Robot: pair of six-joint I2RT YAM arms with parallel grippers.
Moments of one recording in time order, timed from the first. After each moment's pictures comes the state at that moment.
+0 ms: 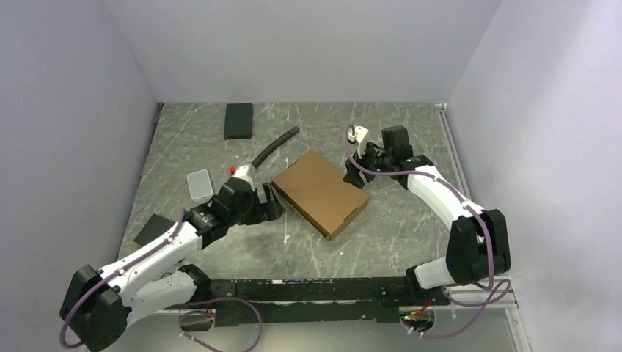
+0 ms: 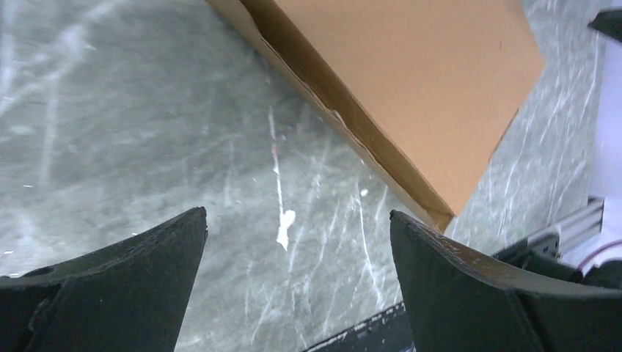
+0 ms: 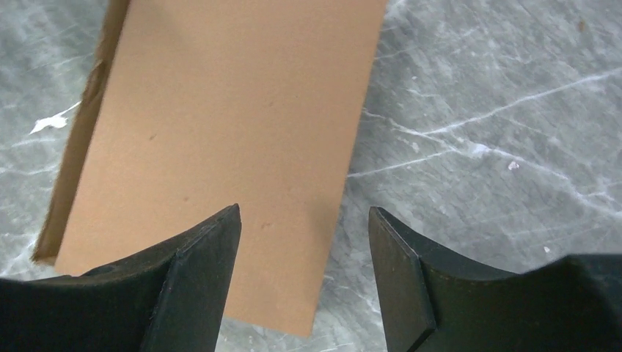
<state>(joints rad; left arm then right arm) -0.68 1.00 0.59 -0.29 -0.01 -0.77 0.27 1.41 0.98 -0.33 -0.60 -0.49</state>
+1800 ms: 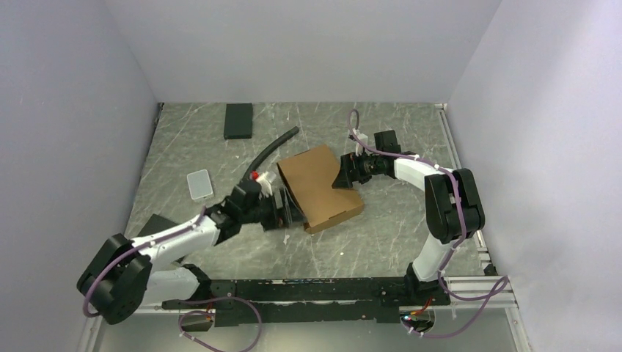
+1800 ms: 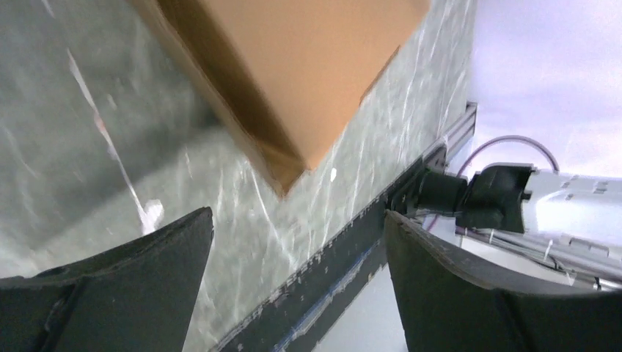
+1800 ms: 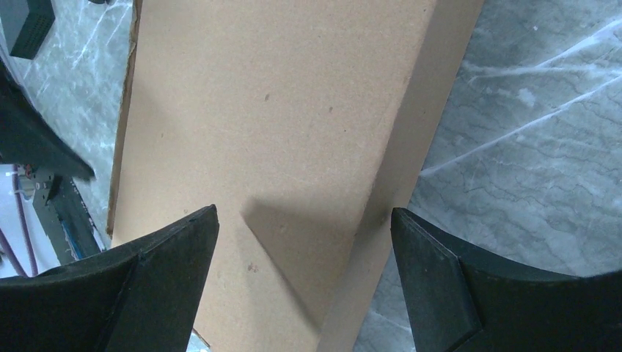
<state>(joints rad) -0.61 1.20 0.54 0.06 0.37 -0.88 0.21 1.75 1.02 -0.21 -0.77 -0.05</state>
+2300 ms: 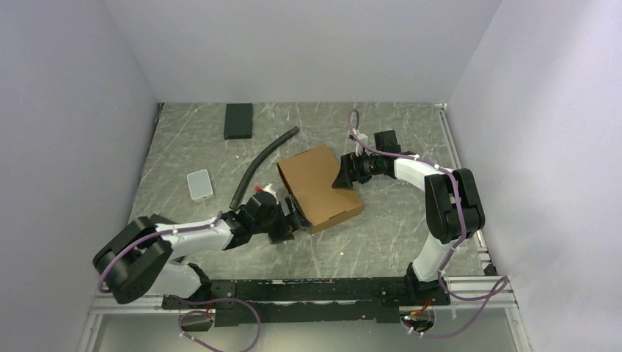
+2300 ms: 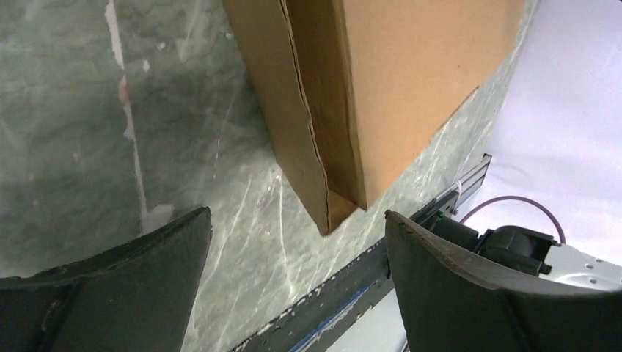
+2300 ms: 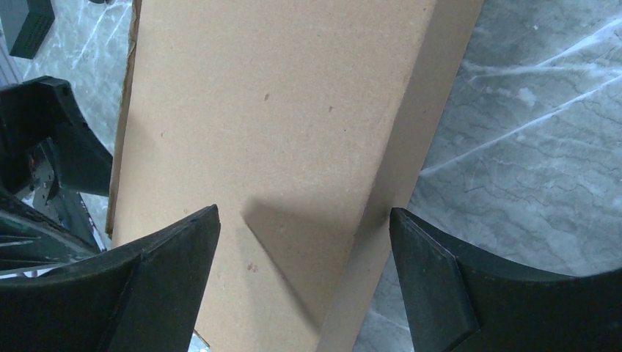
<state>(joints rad) -0.81 1.30 0.46 0.15 0.16 -1.16 0.21 1.75 1.02 -0.21 -0.77 -0.05</state>
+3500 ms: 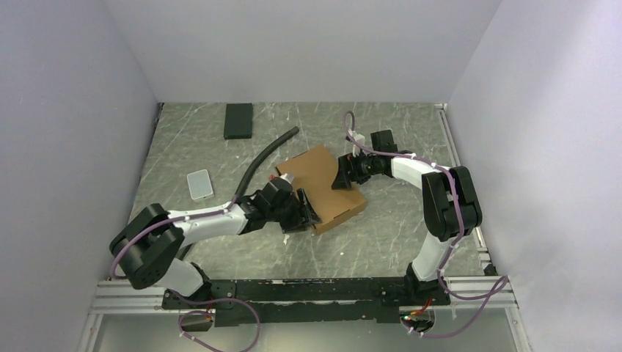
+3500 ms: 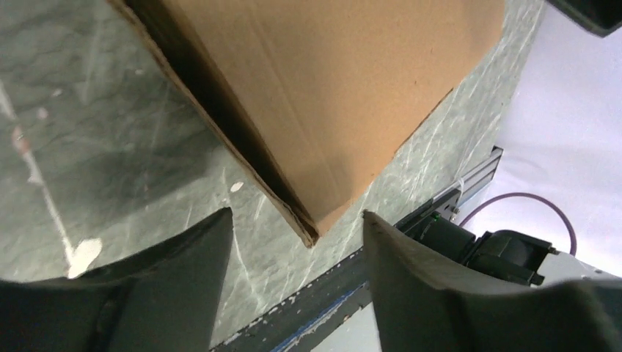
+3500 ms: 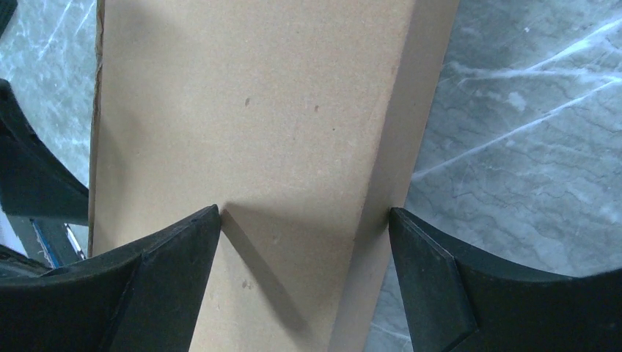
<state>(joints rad) -0.84 1.48 0.70 0.03 0.19 -1.15 0.24 1.78 1.04 -0.22 -0.72 -0.08</state>
